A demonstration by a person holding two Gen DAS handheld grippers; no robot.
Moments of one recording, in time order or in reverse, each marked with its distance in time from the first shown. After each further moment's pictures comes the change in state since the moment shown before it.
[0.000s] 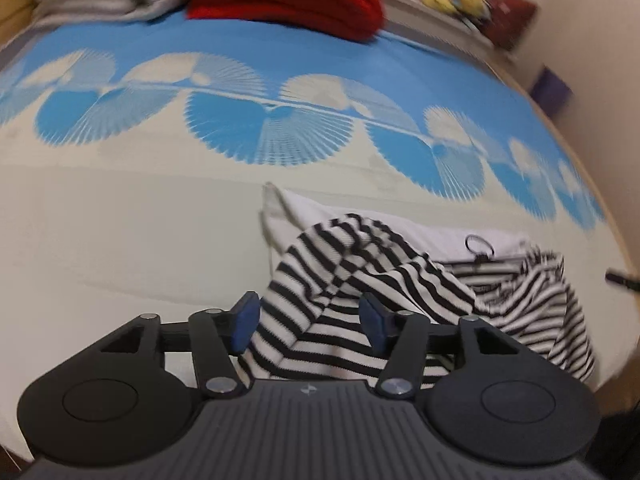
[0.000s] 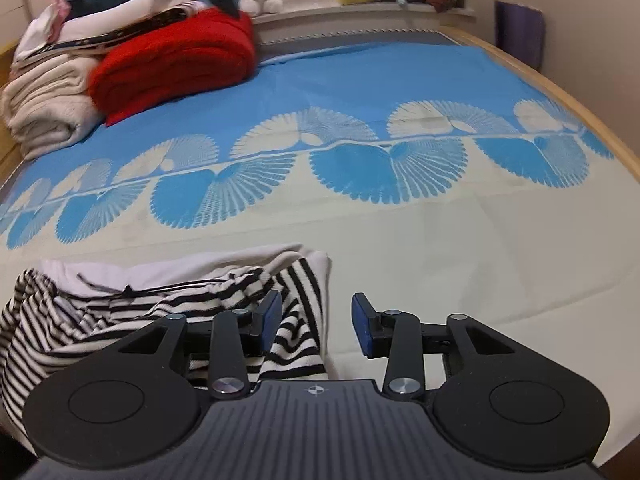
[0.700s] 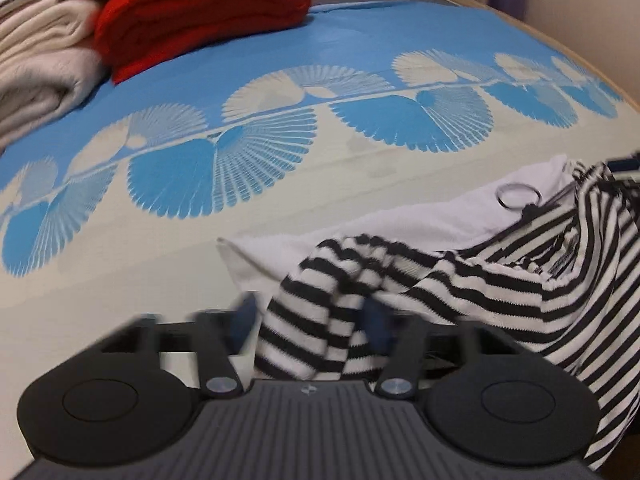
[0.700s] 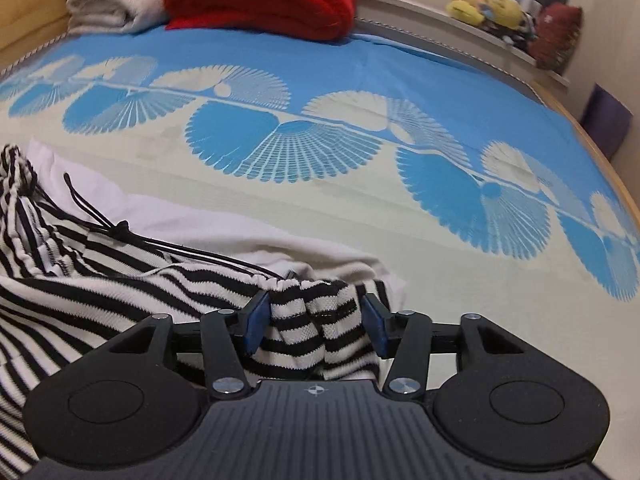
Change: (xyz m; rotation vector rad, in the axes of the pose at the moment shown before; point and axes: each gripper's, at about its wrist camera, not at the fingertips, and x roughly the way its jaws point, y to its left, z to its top) left arm 0.094 -0.047 0.017 0.383 -0.012 0.110; right arm 0.100 0.085 -0.002 -0.402 0.059 -0.019
